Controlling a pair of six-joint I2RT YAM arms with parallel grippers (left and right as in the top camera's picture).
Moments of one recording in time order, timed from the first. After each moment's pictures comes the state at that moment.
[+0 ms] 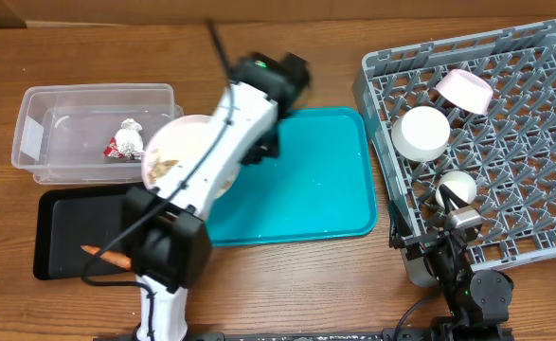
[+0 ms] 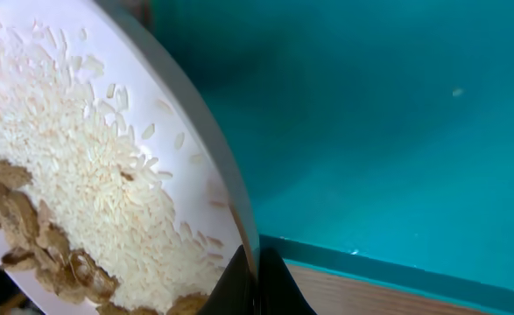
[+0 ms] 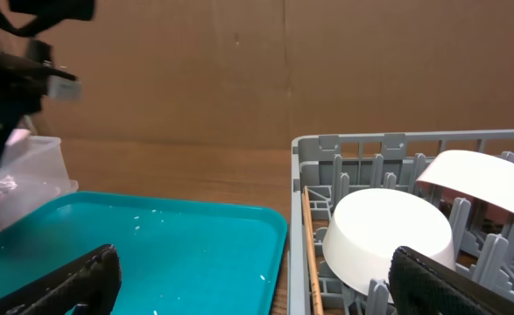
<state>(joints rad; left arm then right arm) -0.50 2.06 1.99 -1.64 -0.26 -0.62 0.05 0.01 0.02 -0.01 -0.26 0.07</state>
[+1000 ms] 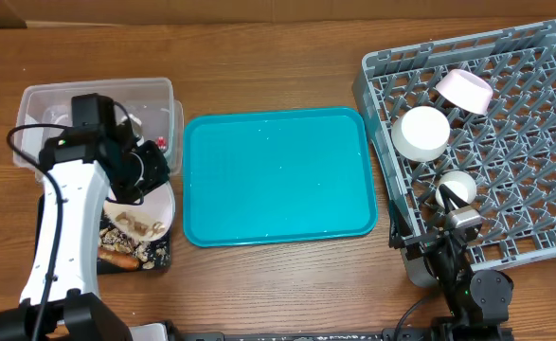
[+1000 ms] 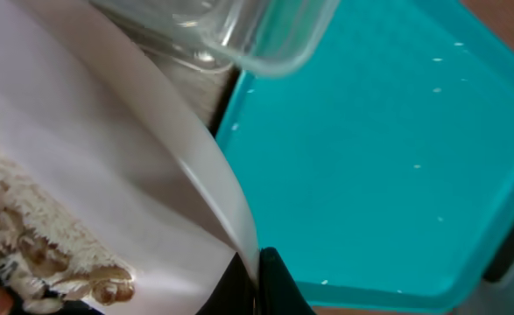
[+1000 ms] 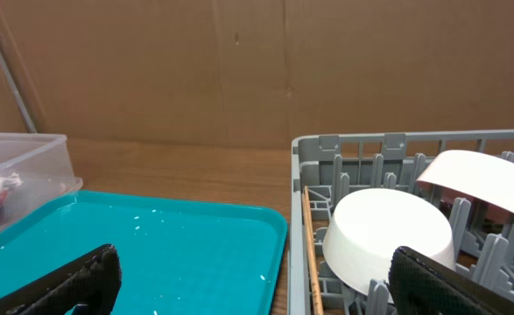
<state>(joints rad) 0.18 1.50 1.20 -1.04 0.30 -0.36 0.05 0.01 0.02 -0.01 -0.26 0.07</state>
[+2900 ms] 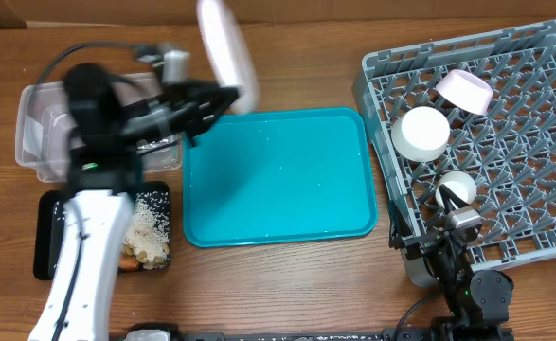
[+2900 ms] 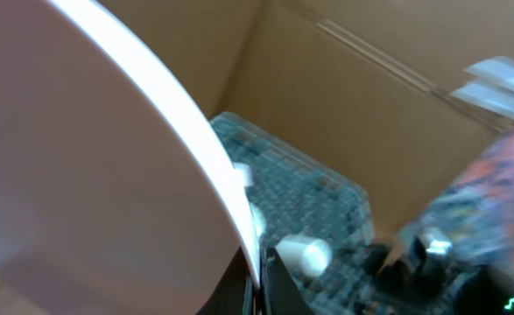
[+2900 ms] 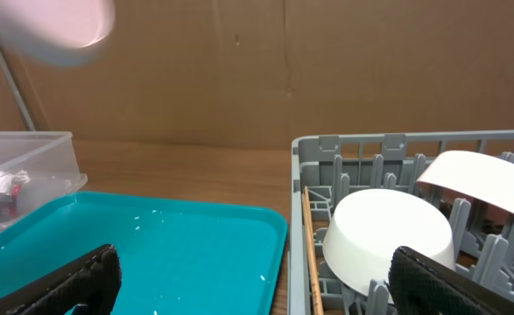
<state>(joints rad) -0.03 1.36 1.11 0.12 1.13 -0.34 0.05 0.01 0.02 -0.01 -0.26 0.07</state>
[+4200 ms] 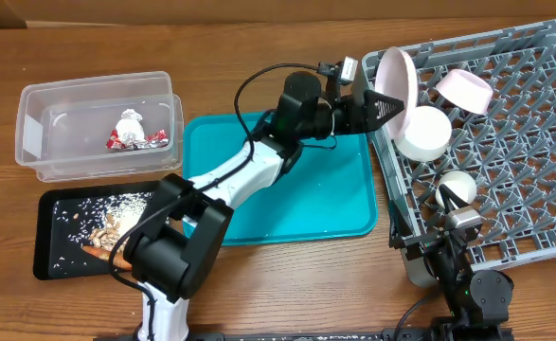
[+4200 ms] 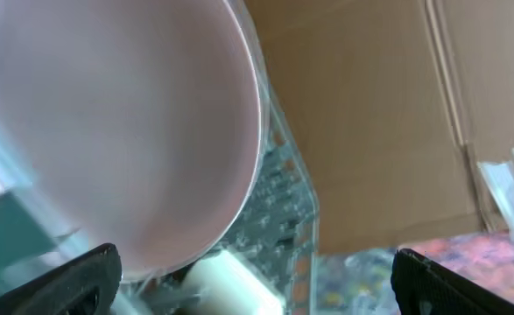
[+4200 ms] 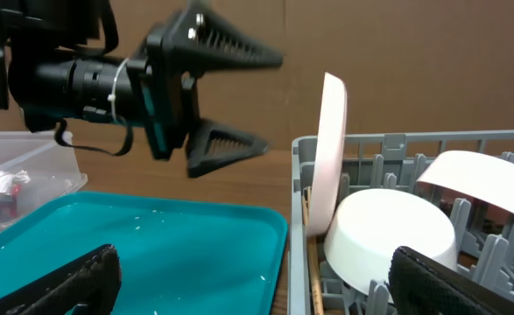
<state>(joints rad) -0.58 2.03 1.34 0.46 0.73 -0.97 0.05 0.01 0.02 -0.01 -0.26 0.07</state>
